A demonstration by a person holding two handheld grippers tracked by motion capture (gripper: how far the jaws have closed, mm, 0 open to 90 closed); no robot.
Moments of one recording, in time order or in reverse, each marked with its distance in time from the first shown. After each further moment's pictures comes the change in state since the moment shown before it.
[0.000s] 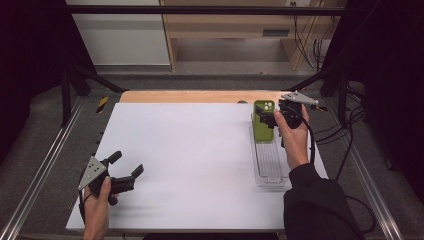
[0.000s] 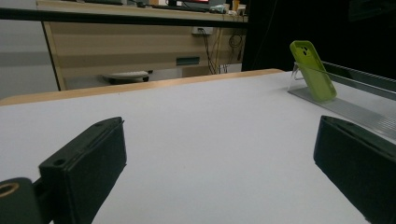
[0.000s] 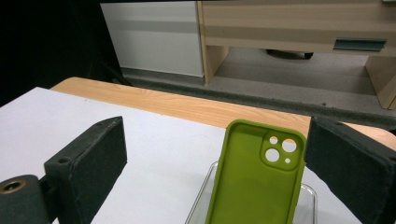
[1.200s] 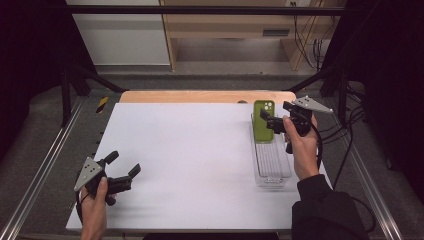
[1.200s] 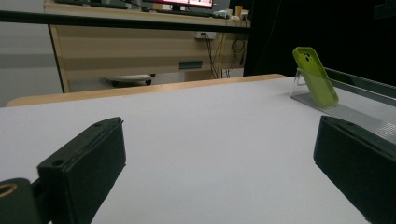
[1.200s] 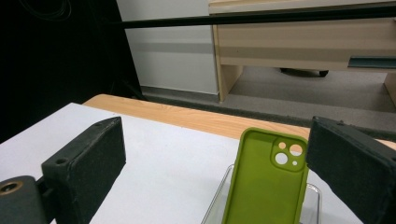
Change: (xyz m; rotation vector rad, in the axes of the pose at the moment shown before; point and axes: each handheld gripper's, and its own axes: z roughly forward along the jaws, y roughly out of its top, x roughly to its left) left arm 0.005 0.001 -0.006 -0.019 0.008 -0.005; right arm 0.003 -0.001 -0.038 -0.090 0.068 0.013
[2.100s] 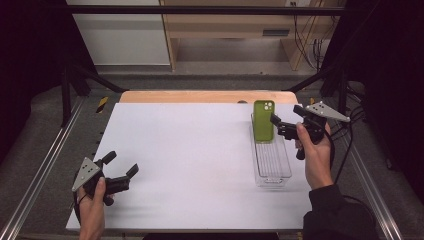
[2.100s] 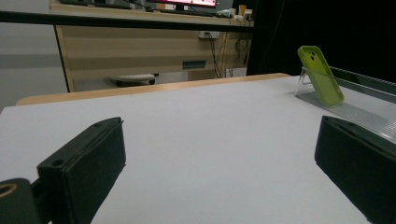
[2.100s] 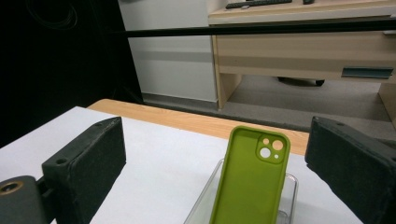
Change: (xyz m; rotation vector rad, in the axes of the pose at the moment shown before) left arm 0.003 -0.001 -0.003 0.003 0.017 -0.002; right arm -0.008 -0.002 -0.036 -0.034 0.001 -0.013
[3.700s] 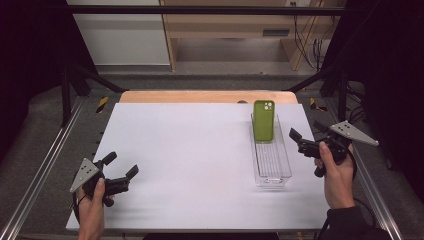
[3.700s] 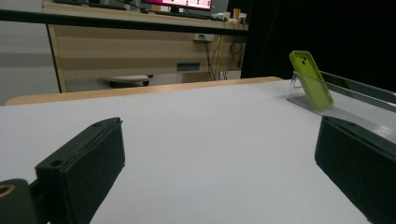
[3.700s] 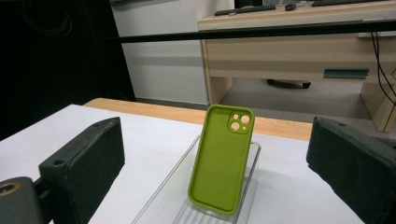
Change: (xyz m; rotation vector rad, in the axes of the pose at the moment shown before) left arm -0.001 0.001 -0.004 -0.007 -0.023 -0.020; right arm -0.019 -0.025 -0.057 -0.043 -0.024 0.006
